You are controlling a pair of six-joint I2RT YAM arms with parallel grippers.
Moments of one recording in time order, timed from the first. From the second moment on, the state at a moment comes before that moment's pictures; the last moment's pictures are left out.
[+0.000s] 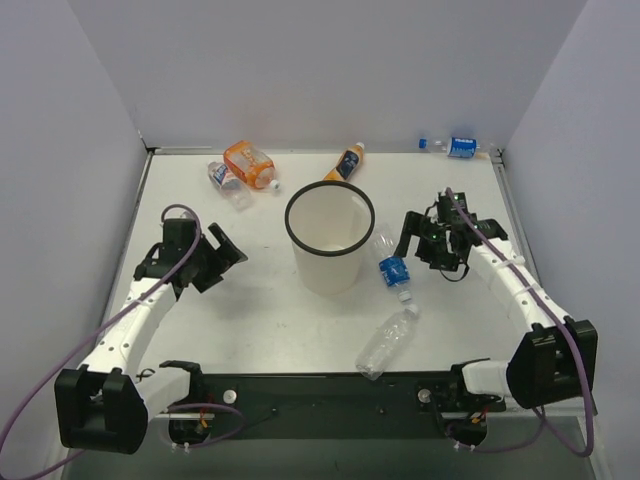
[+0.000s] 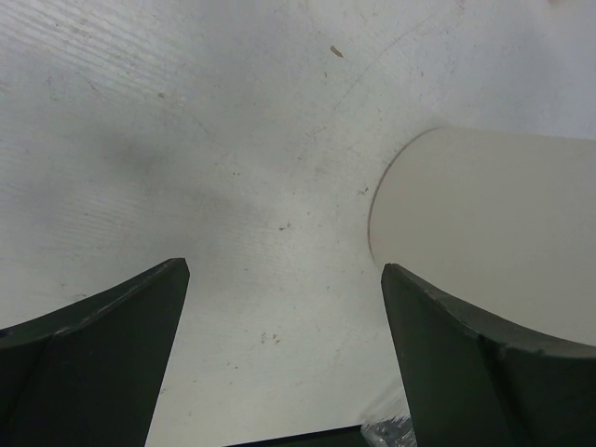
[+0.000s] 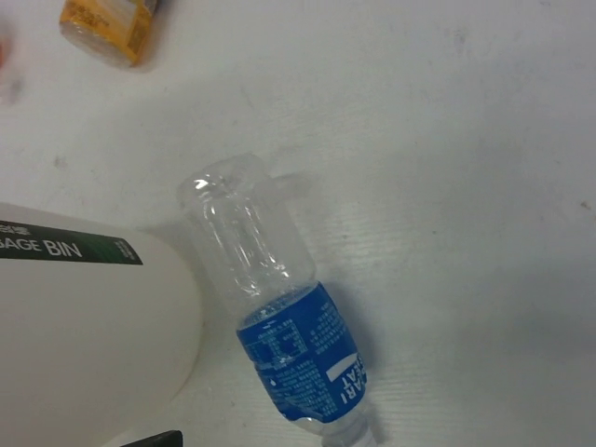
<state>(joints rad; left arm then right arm) -0.11 1.09 0.77 -0.54 0.14 -0.81 0.18 1.28 0.97 -0.73 -0.10 0.44</state>
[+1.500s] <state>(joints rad) -0.21 1.10 0.91 -0.58 0.09 -0.65 0.32 1.39 1.10 -0.62 0.10 0.30</state>
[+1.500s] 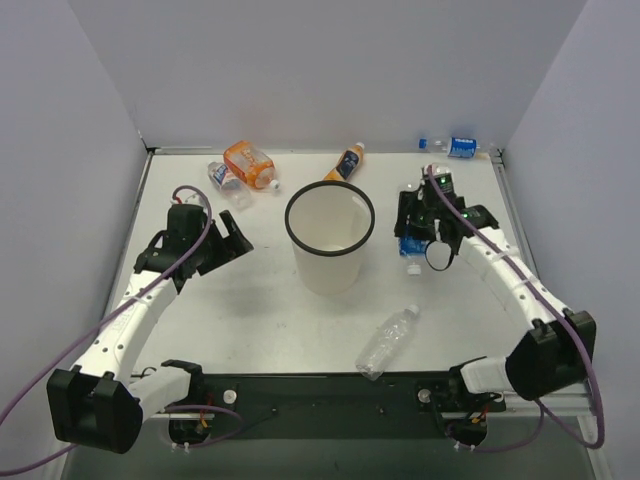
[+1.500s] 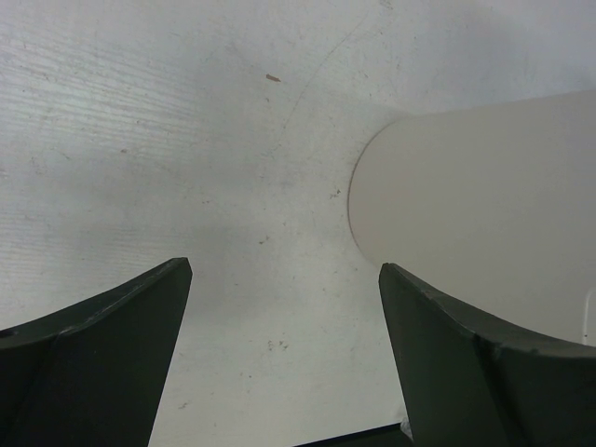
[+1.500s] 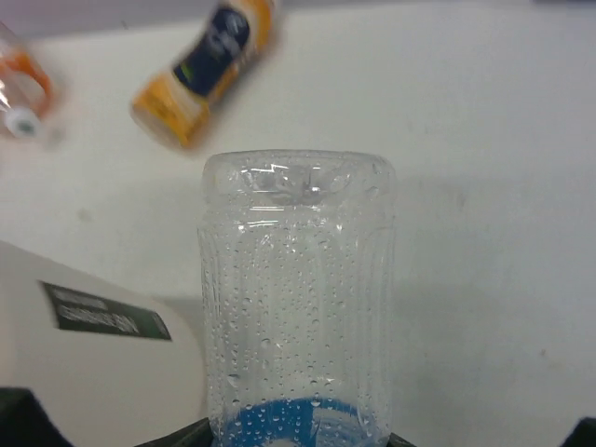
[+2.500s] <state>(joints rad) -0.13 1.19 1.01 -0.52 -0.04 -0.66 0.60 1.59 1.65 -0.59 -0.12 0.13</state>
